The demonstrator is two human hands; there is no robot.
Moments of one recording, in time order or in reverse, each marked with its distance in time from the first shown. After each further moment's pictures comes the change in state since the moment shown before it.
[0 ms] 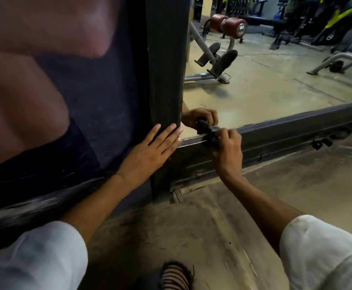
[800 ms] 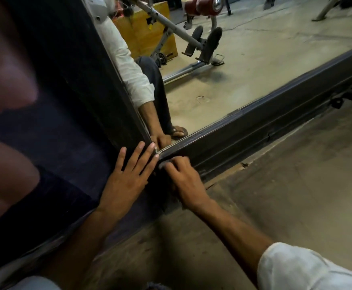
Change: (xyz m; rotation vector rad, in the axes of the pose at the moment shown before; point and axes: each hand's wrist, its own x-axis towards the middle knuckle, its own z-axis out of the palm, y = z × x) left_hand 0.000 0.007 -0.001 -0.027 -0.085 -0.034; right_hand -0.057 -0.026 0.064 0.177 -0.009 -0.378
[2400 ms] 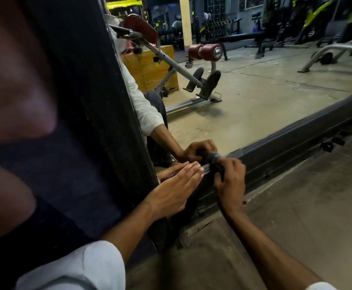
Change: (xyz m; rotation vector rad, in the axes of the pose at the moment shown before) left_hand 0.116 0.036 -0.004 0.005 0.192 0.316; right_hand 0.041 0.095 -0.060 -0.026 0.363 0.511
